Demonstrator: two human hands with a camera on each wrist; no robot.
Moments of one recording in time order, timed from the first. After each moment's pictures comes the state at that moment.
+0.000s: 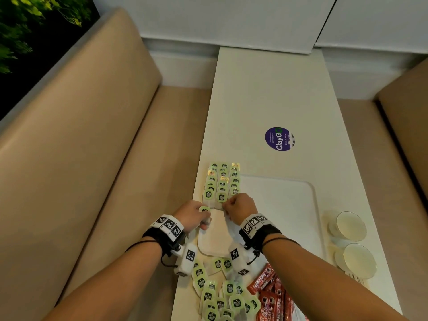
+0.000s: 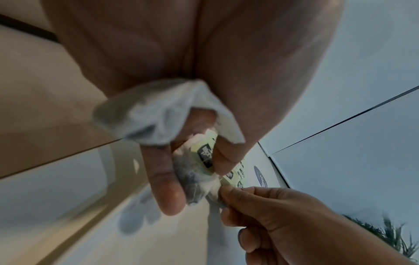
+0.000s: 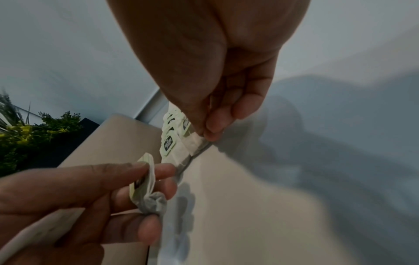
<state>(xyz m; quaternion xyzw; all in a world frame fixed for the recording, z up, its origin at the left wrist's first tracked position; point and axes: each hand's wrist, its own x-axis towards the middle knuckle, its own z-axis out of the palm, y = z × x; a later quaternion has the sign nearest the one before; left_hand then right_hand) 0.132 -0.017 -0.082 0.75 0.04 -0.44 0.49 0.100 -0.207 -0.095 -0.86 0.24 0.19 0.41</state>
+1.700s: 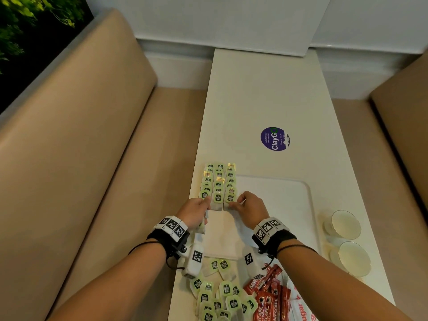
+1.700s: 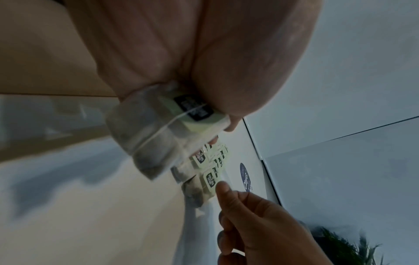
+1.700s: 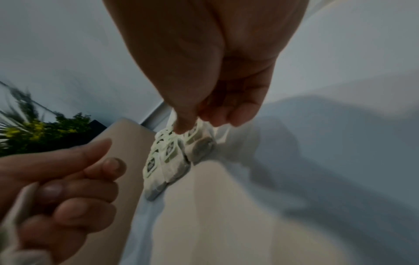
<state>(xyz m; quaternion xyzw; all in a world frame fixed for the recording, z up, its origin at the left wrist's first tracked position) 0.130 -0.042 -0.074 0.80 0.04 -0.37 0.47 0.080 -0.242 -0.085 -0.87 0.24 0.13 0.41</state>
